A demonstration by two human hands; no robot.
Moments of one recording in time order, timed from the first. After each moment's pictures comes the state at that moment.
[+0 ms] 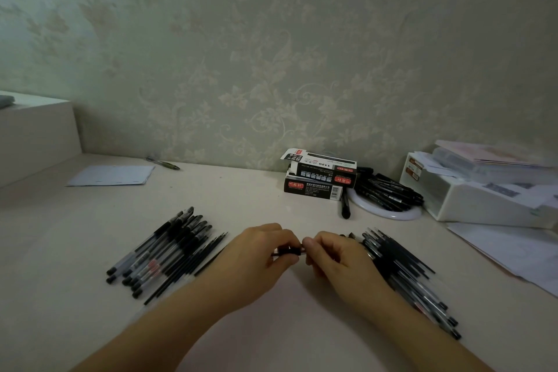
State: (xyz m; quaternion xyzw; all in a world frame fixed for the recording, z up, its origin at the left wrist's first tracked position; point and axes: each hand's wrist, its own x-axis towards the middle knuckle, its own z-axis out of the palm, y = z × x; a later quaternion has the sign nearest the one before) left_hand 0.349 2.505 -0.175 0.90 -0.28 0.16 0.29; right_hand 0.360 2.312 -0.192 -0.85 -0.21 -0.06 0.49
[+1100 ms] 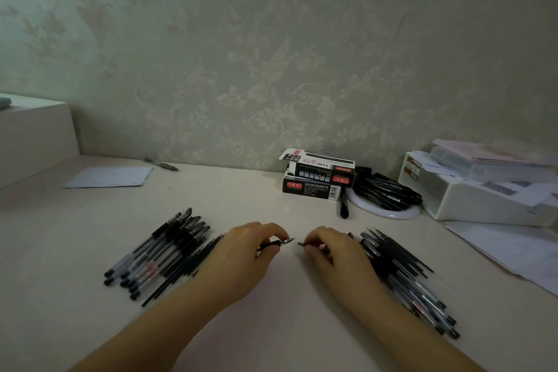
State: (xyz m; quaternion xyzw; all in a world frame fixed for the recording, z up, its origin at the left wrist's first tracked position) left_hand 0.357 2.512 -0.184 0.92 -0.19 0.17 0.29; right_hand 0.373 2.312 -0.200 -0.92 -0.20 -0.18 0.30
